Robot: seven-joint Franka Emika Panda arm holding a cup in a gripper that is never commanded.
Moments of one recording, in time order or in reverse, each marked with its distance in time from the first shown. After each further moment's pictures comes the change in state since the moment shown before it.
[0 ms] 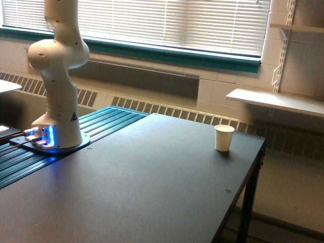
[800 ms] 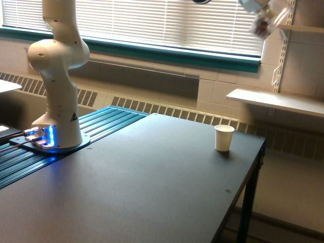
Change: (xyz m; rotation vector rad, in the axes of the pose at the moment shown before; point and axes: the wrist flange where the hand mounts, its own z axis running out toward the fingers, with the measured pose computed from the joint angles) arm -0.072 0.047 0.009 -0.324 -0.393 -0.209
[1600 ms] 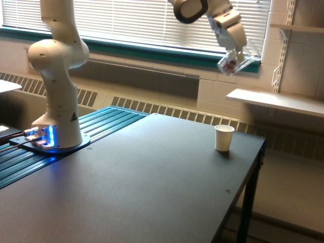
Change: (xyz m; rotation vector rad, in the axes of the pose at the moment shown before) arm -0.108 0.037 0.045 -0.130 -0.295 -0.116
